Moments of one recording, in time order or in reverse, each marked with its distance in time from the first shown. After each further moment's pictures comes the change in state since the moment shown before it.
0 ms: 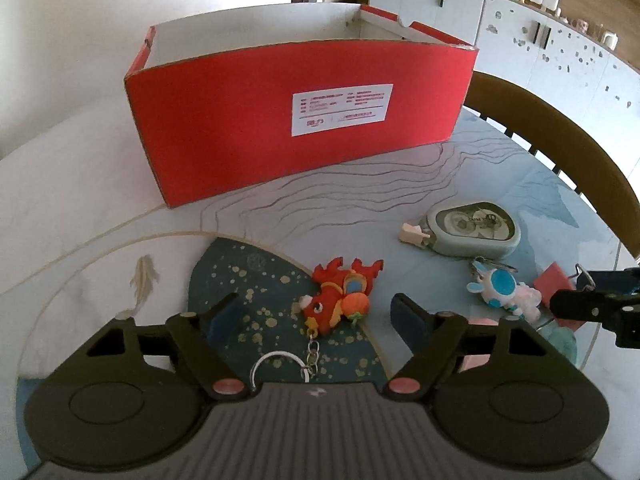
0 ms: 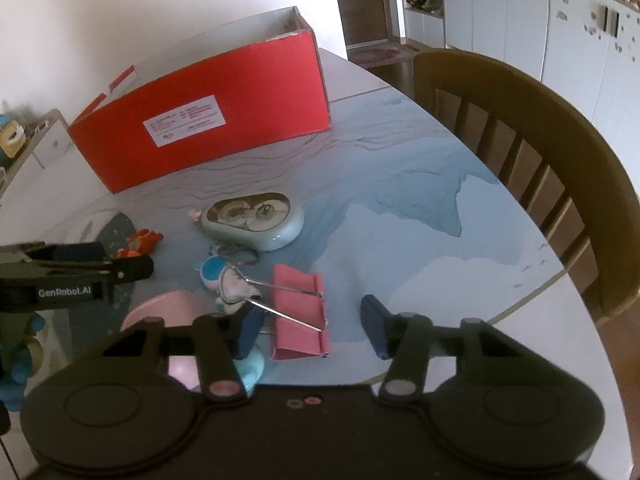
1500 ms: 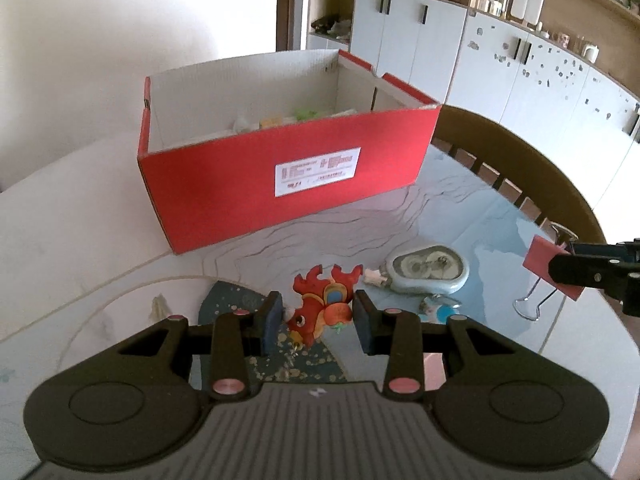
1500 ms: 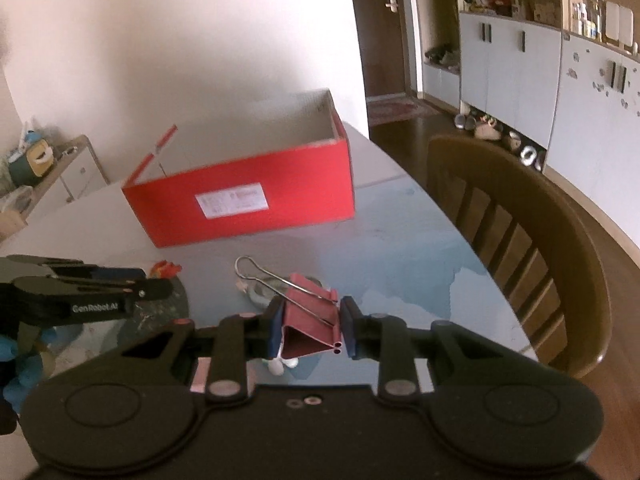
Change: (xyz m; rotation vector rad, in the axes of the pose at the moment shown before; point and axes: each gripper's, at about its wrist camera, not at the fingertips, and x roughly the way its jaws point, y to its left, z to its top) left arm -0.050 -0.005 0.029 0.011 -0.039 -0.048; right arm -0.070 0.018 0.032 -0.063 -0.156 0.040
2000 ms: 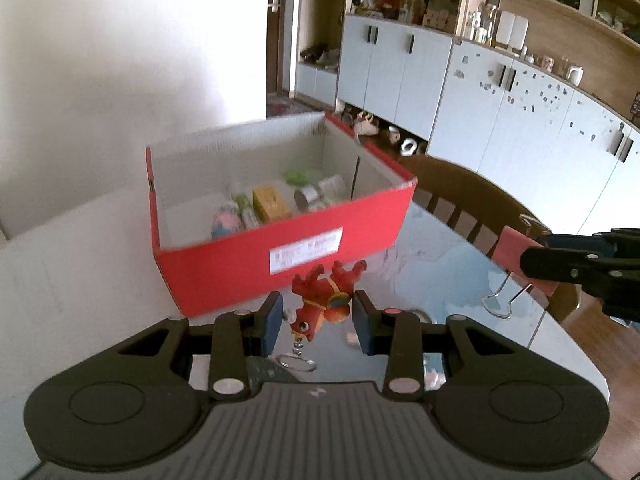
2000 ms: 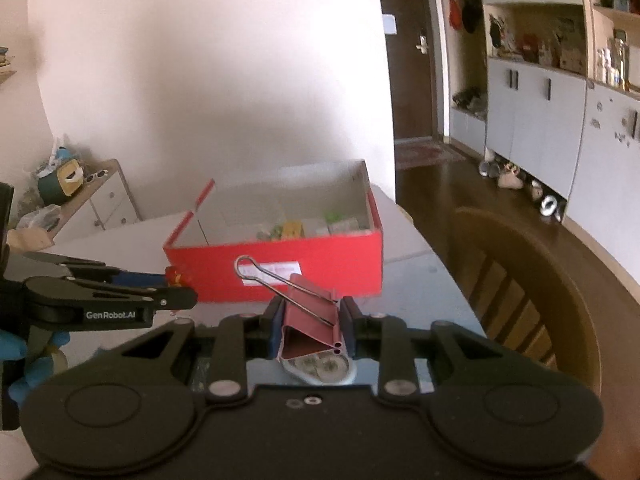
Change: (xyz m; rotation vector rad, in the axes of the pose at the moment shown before) left arm -0.044 -0.005 0.048 0.017 -0.081 -0.027; right arm -0.028 0.019 0.052 -0.075 -0.106 0.063
